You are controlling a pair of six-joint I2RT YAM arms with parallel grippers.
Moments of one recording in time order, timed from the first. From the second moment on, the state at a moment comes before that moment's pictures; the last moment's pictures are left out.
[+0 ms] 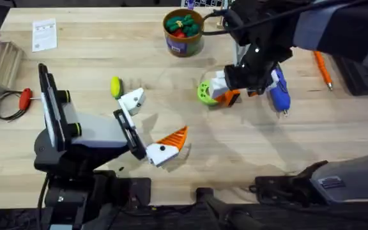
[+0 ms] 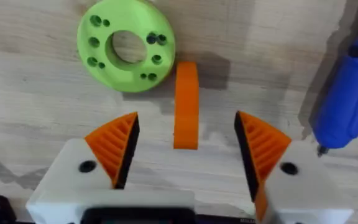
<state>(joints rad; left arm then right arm) -0.02 0.01 0.01 -0.10 1.03 -0.02 0.50 1.65 1.25 -1.13 0.03 0.40</state>
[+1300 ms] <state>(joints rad) -0.02 0.01 0.01 -0.10 1.03 -0.02 0.50 1.23 1.25 -1.11 0.02 0.42</state>
